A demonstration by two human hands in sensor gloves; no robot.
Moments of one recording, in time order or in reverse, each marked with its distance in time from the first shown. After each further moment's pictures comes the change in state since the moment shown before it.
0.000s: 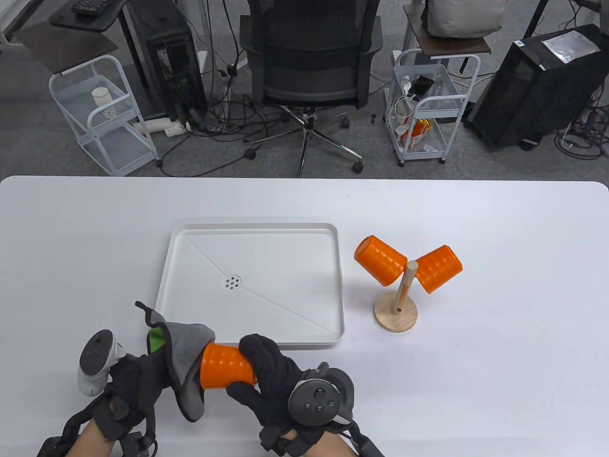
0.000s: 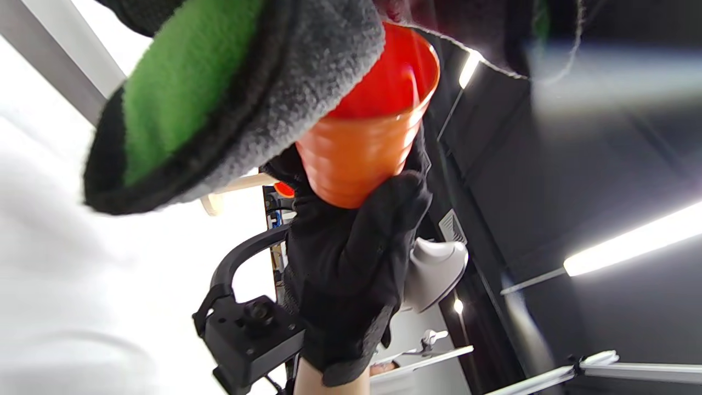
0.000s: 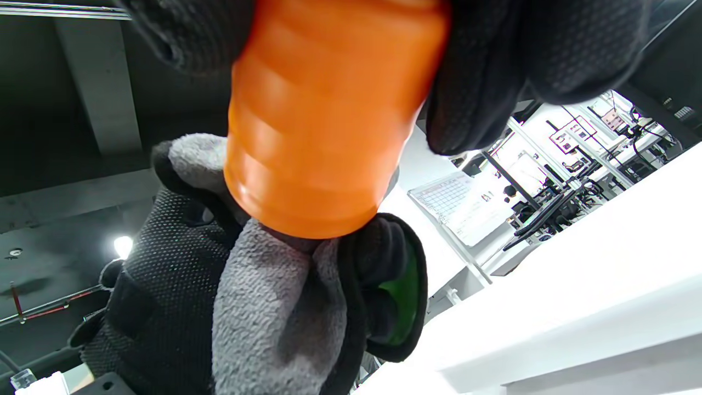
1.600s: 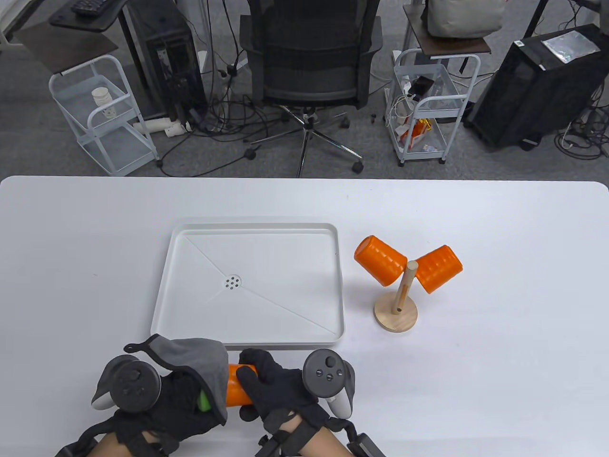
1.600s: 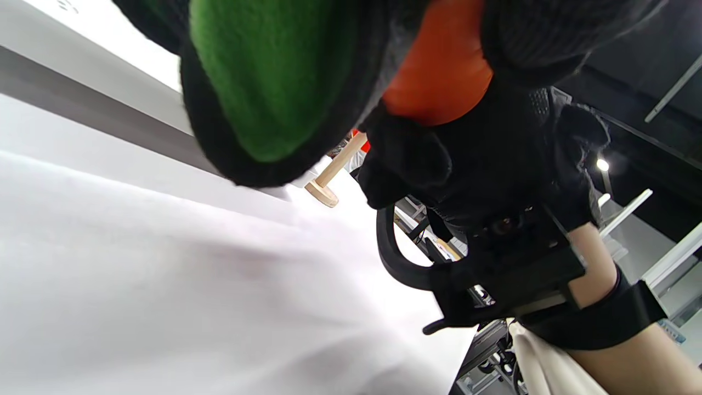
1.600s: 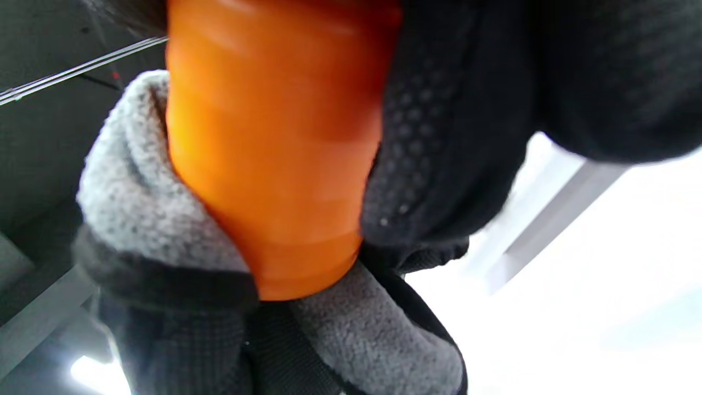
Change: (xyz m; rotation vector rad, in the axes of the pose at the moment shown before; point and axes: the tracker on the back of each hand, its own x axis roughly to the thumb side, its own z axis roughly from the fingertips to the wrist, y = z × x) left_hand 0.014 -0.044 -0.014 -0.083 0.114 -0.617; right_hand -0.029 0.012 0.004 0.080 0.342 -0.398
